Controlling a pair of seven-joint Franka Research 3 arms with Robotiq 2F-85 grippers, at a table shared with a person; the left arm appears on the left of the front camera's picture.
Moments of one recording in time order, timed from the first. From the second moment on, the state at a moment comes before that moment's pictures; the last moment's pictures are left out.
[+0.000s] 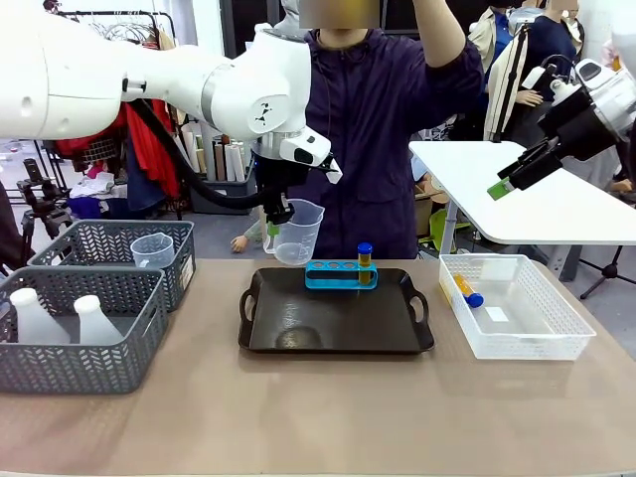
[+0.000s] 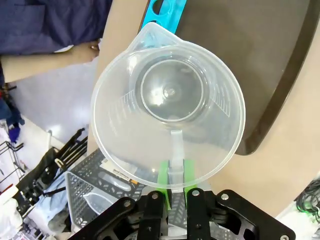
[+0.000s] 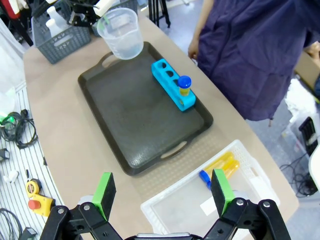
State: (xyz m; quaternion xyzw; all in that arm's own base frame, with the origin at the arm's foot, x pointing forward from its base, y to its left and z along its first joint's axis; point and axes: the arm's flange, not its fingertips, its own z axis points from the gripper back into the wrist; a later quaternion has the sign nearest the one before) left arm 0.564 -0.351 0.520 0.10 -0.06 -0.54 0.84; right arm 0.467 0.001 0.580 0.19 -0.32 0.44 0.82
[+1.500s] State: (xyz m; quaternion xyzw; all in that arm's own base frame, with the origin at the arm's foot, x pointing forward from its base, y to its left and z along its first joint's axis) left arm 0.585 -0.482 0.400 0.03 -0.03 -0.68 0.73; right arm 0.467 0.001 0.580 0.19 -0.32 0.44 0.82
